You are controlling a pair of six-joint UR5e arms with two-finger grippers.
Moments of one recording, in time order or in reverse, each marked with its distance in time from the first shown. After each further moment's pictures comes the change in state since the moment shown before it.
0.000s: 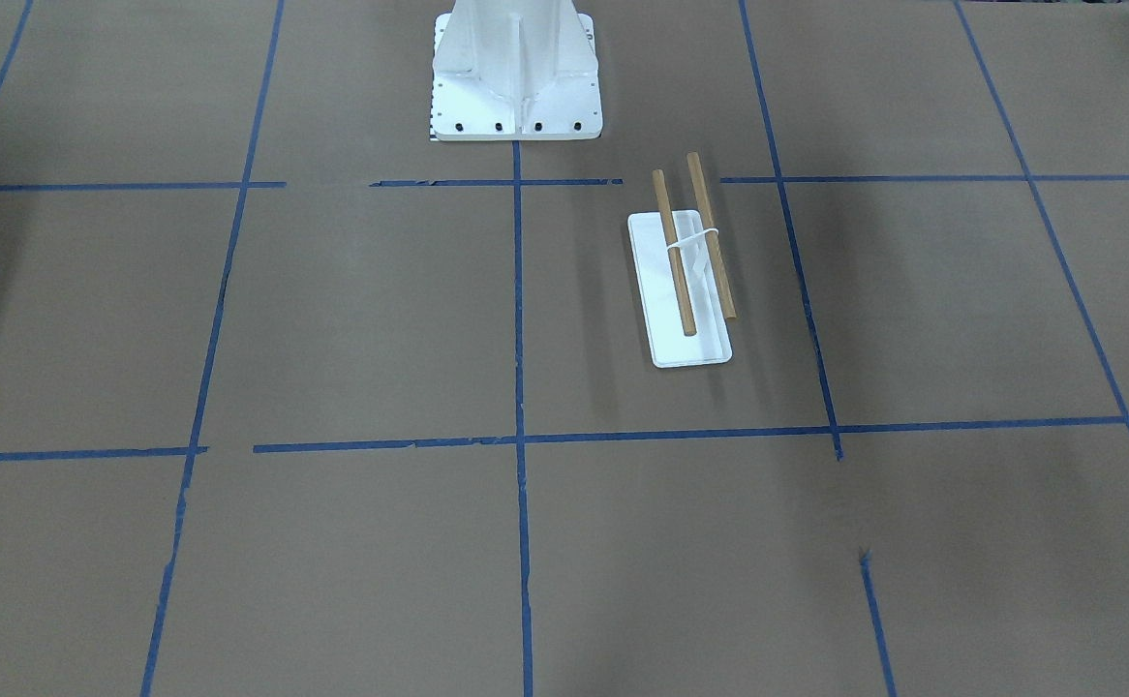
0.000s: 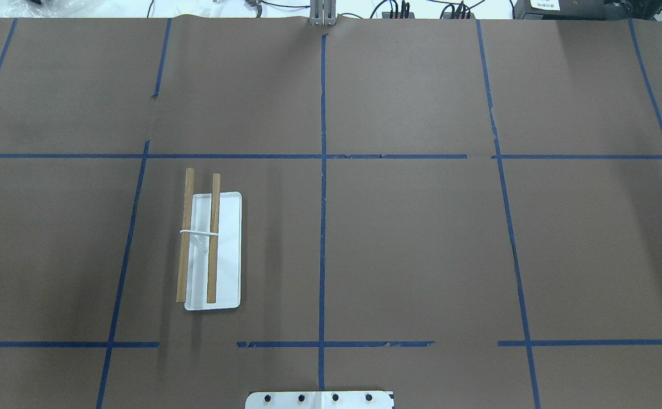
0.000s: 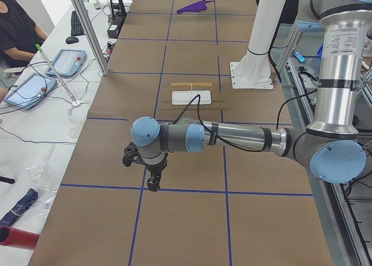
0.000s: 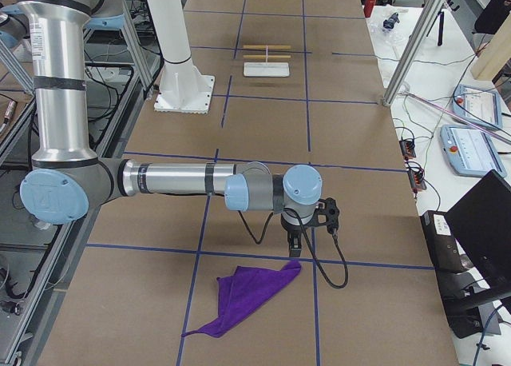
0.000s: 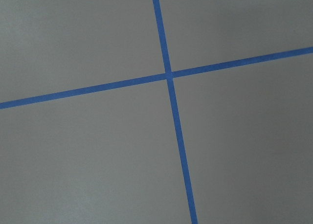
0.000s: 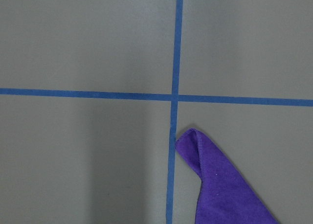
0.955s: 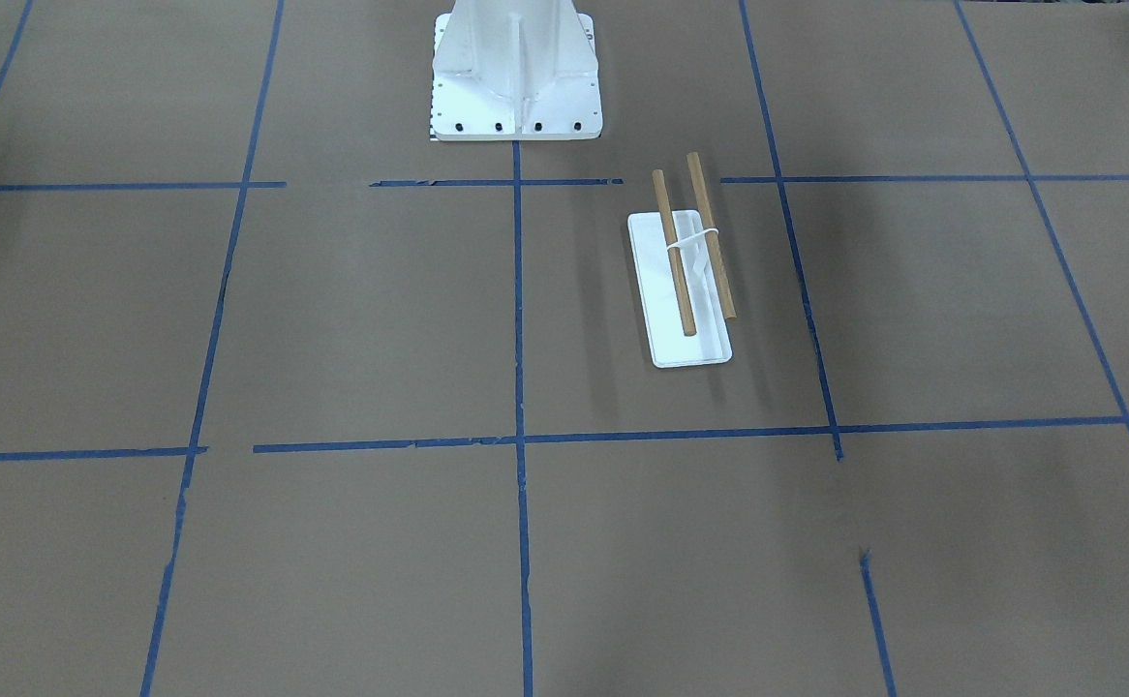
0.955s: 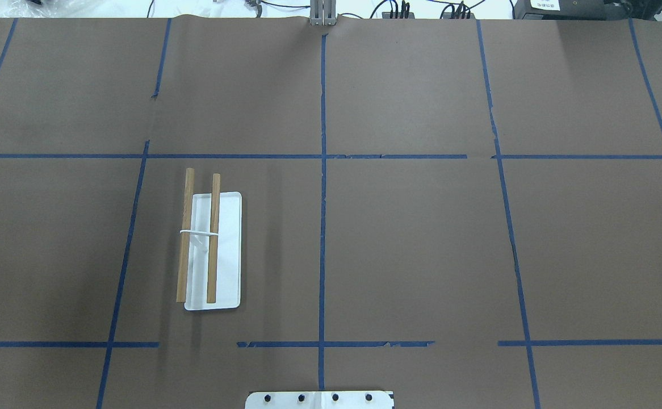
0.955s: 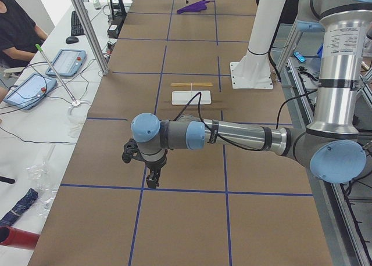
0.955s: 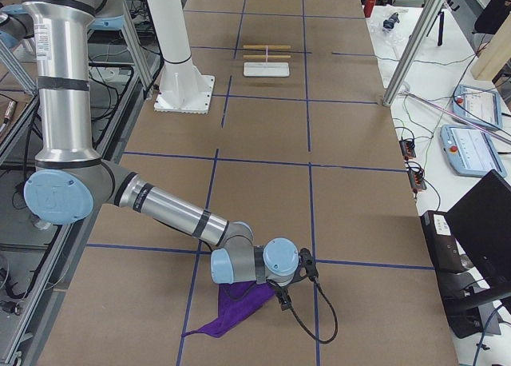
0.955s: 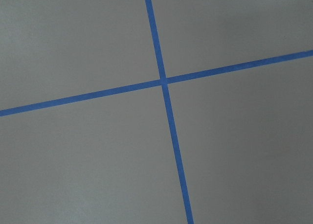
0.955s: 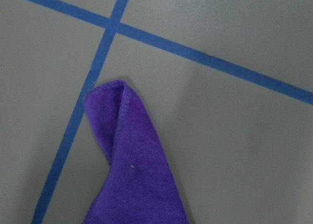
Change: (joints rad) left arm -0.001 0.000 -0.018 0.000 -0.001 0.000; right arm -0.083 -0.016 -0.438 0.549 -0.035 -0.214
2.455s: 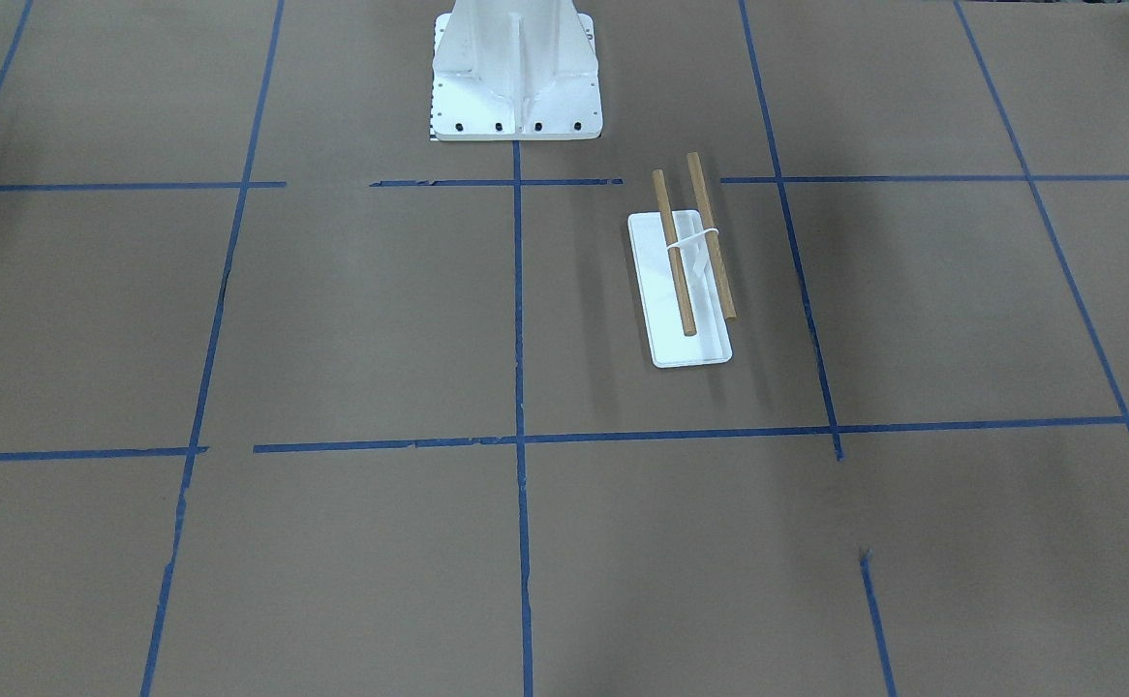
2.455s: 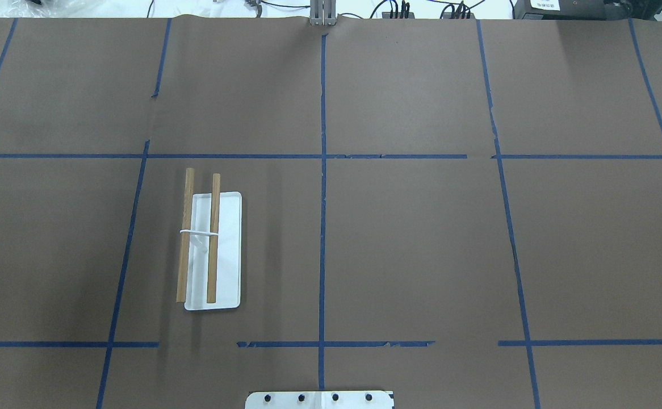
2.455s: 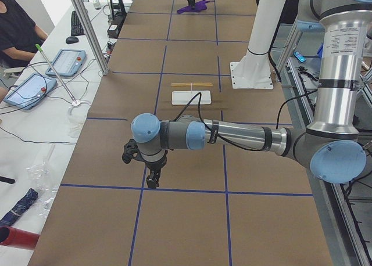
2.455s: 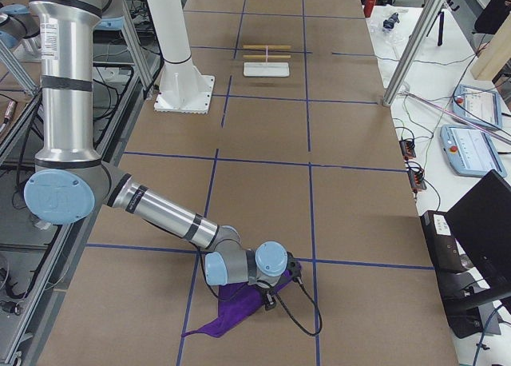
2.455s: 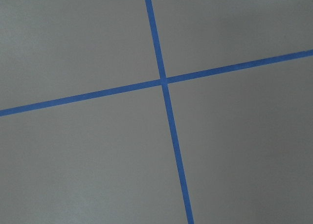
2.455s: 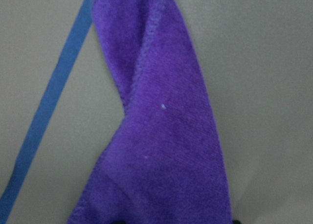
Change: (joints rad) left arm 0.000 0.001 0.001 0.000 0.000 0.002; right arm -0.094 -0.035 -0.027 0.015 -0.037 -0.036
